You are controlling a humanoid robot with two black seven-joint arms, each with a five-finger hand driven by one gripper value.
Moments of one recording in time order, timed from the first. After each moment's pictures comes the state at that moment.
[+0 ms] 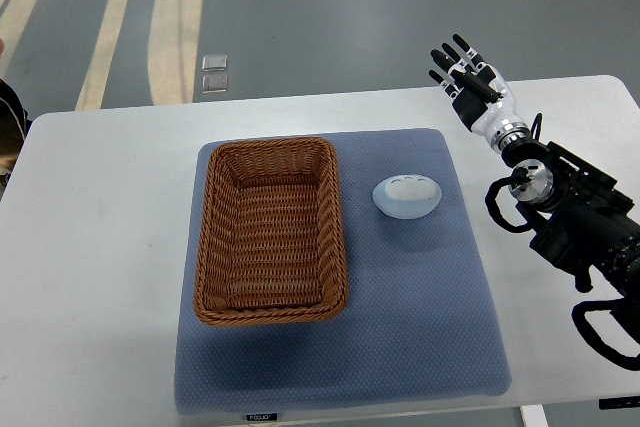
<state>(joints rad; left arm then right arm) -0.03 0.00 -0.17 -0.15 0.06 -0.06 -0.03 0.88 -0.02 0.78 0.24 -0.02 0.36 0.34</state>
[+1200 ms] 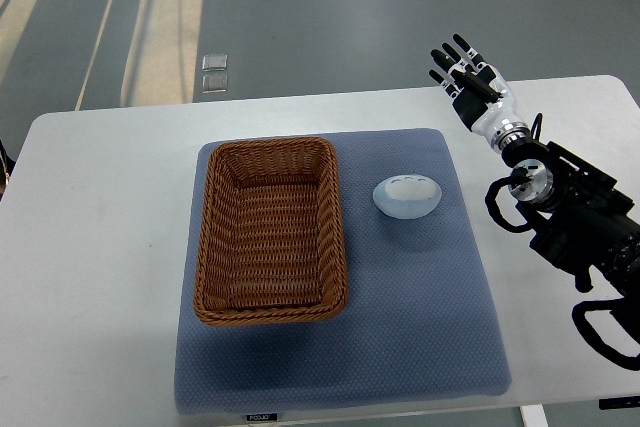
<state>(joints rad) -0.03 0.00 -0.16 -0.14 0.06 -0.05 -0.03 0.88 -0.03 0.78 0.24 -0.02 0.36 0.34</state>
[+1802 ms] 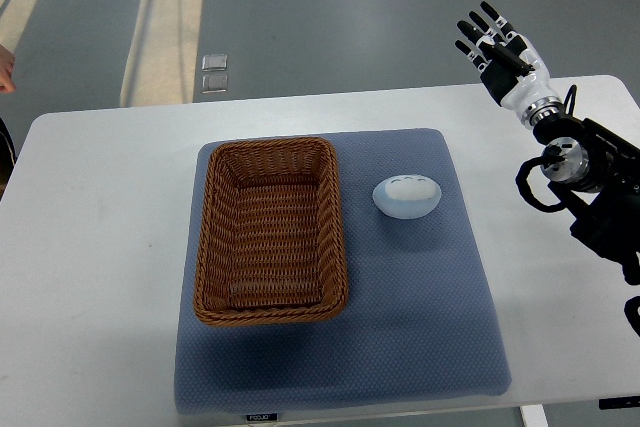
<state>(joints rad) -0.03 0.00 -0.16 -0.14 0.06 -0.05 -0.03 0.84 -0.23 0.75 0.54 -0.02 0.23 0.34</state>
